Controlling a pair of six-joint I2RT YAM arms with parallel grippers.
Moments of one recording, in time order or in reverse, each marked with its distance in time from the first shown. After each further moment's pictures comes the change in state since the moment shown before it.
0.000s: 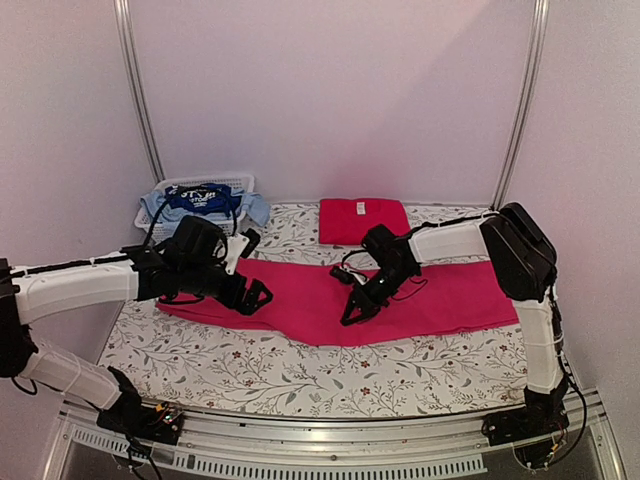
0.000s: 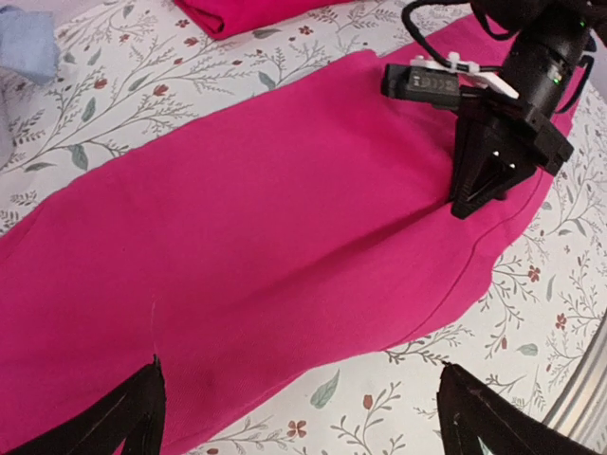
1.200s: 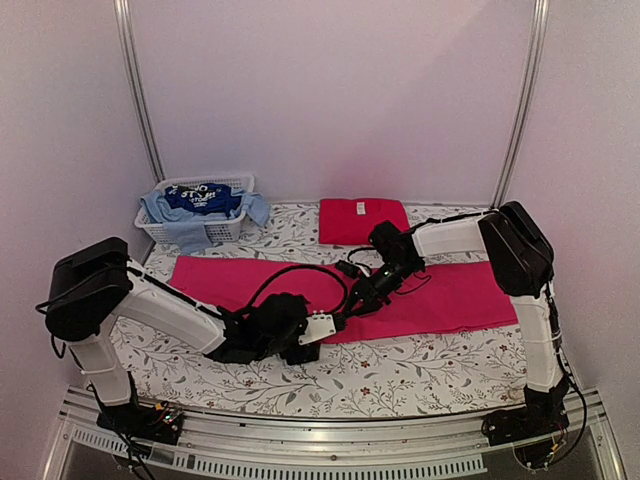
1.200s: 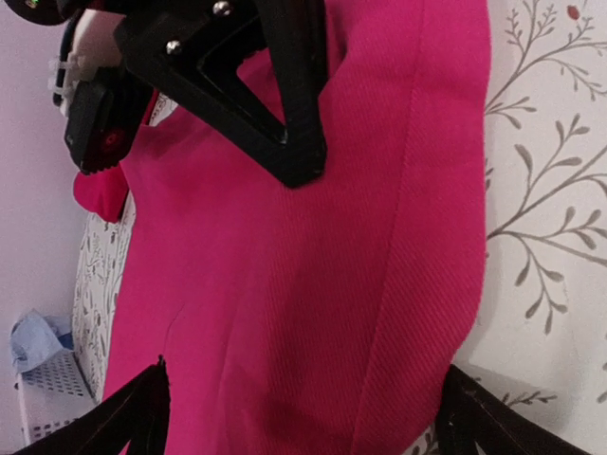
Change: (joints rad) left arm -0.454 0.501 -0.056 0.621 -0.458 0.678; right arm -0.055 0.041 0.051 -0.043 -0.177 0.065
